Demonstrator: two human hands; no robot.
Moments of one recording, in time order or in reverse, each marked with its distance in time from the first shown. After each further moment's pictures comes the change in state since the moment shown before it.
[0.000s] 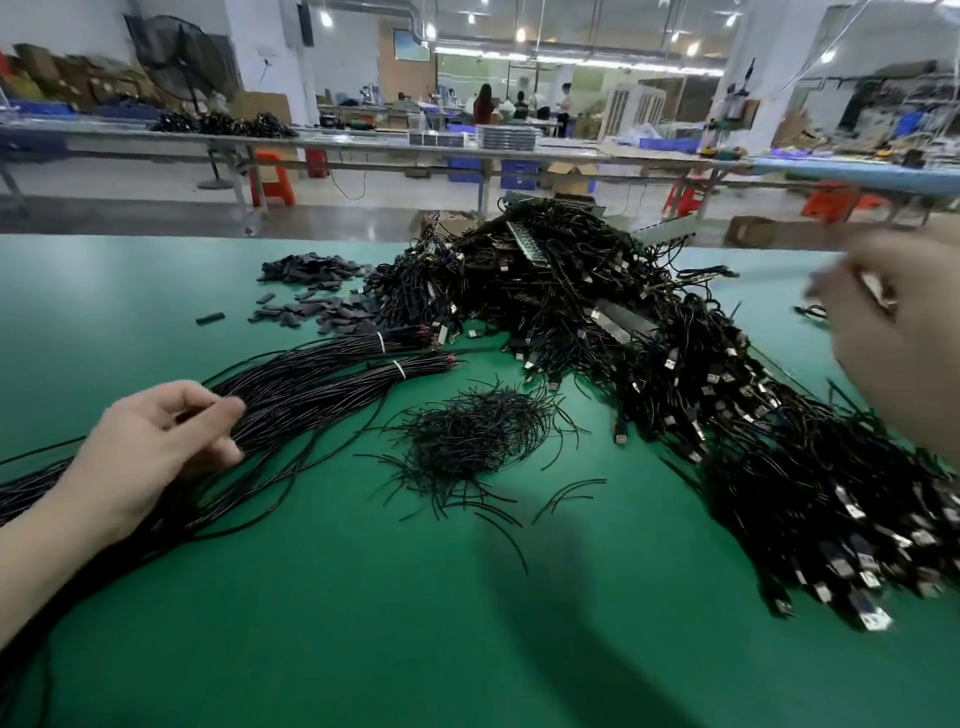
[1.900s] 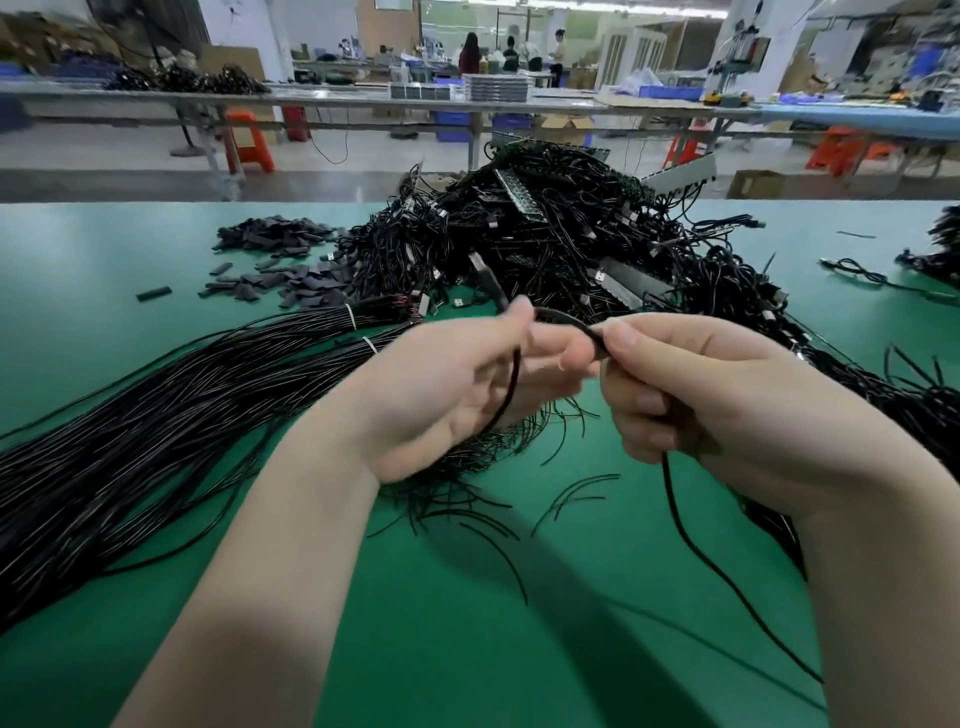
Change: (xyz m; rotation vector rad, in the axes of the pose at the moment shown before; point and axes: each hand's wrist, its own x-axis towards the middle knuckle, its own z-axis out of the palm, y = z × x) left_hand 0.005 0.123 0.212 -0.309 -0.803 -0.270; right_hand -0.027 -0.059 0.084 1.413 -0.954 0.202
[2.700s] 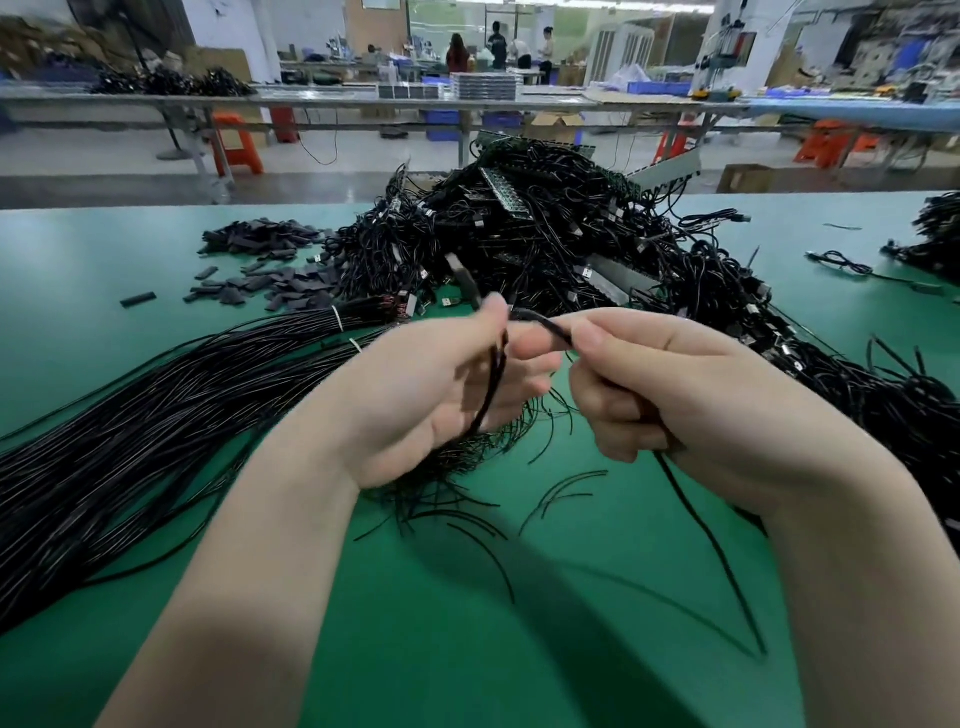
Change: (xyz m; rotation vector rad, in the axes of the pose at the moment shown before) left_hand 0.001 -0.006 0.000 -0.048 0.149 -0.068; right_hand 0.001 0.003 0.003 0.000 -0.006 -0.004
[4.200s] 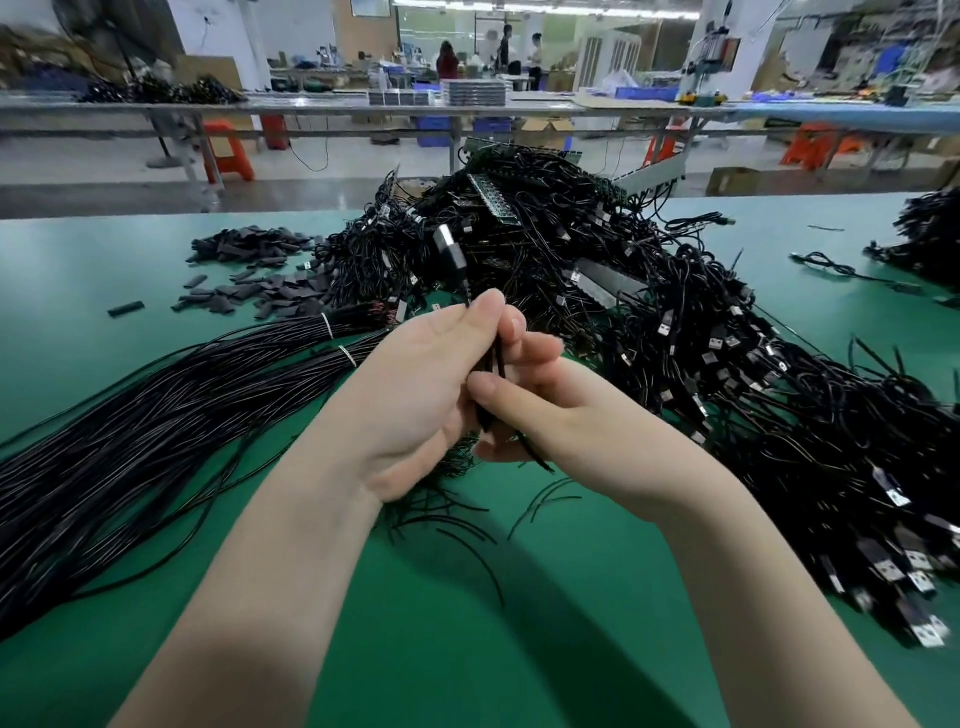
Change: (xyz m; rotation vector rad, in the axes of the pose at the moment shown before) left_hand 0.004 -0.005 0.012 -0.184 -0.003 0.268; right_hand 0.023 0.027 0.029 -0.073 0.064 0.032
